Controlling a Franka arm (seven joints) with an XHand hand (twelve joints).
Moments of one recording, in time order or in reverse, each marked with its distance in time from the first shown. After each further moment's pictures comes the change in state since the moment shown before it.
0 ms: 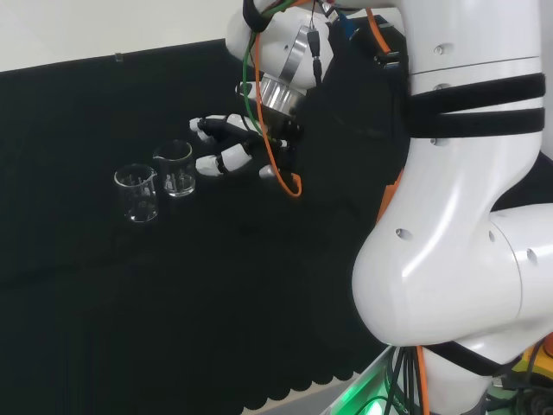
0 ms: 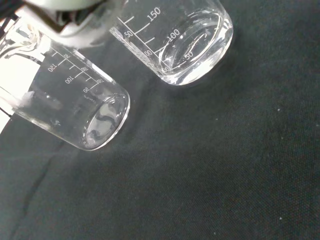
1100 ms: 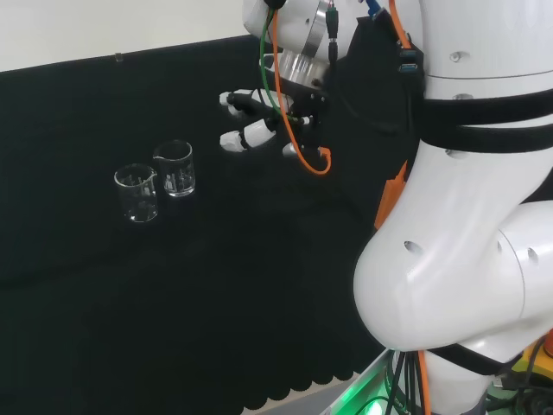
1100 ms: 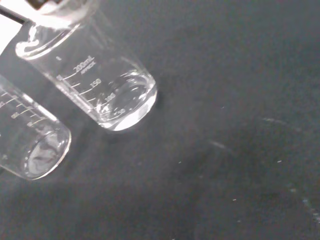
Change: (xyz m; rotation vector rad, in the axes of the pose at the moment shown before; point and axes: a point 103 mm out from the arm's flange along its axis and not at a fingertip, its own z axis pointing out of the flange) arm -0.007 -0.033 -0.063 -0.051 -0.175 0.115
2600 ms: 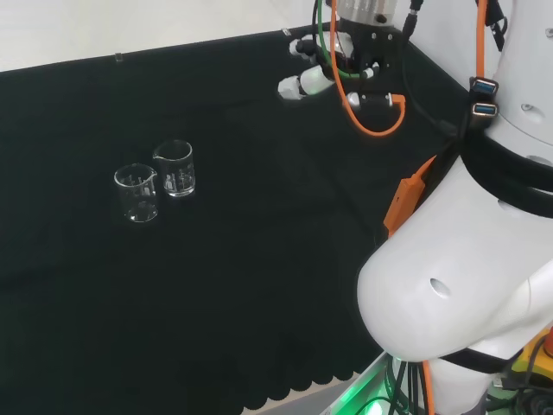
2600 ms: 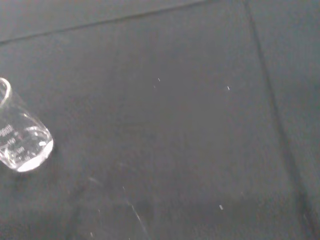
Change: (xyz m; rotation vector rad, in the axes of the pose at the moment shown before) arm -0.005 -0.108 -0.140 -0.093 -0.245 0.260
